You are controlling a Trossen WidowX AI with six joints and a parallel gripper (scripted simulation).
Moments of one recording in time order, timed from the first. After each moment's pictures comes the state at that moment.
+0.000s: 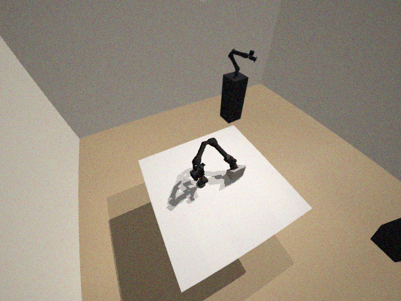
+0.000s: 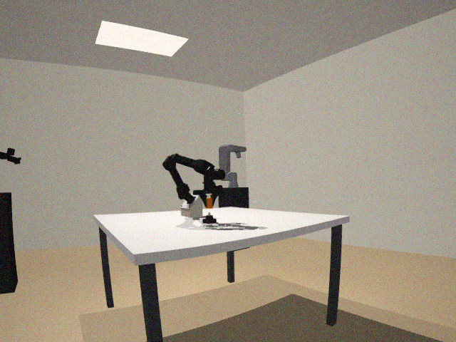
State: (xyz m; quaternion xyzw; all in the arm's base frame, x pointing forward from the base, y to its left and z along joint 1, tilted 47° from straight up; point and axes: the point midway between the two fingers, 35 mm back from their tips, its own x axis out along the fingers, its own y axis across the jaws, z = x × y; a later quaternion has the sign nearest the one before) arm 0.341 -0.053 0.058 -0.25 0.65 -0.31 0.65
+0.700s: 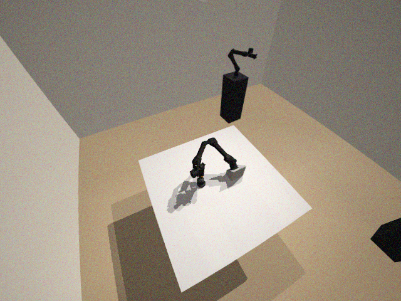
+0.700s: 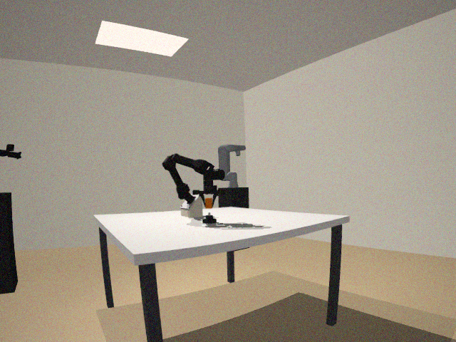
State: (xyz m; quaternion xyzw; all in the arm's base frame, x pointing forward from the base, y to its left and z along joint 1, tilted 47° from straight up) arm 0.340 -0.054 0.058 -0.08 0.55 -0.47 0.69
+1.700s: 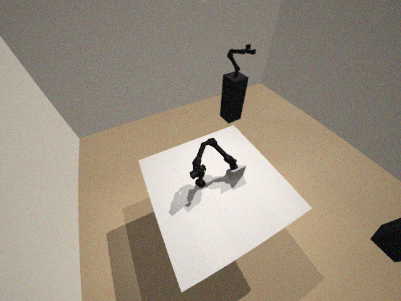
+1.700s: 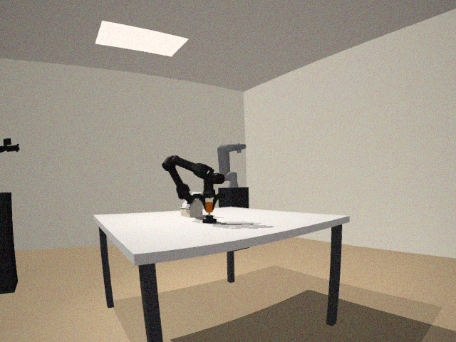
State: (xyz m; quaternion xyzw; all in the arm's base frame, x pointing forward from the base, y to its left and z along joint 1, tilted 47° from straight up) arm 0.341 -0.070 0.043 -0.01 0.50 -0.52 0.69
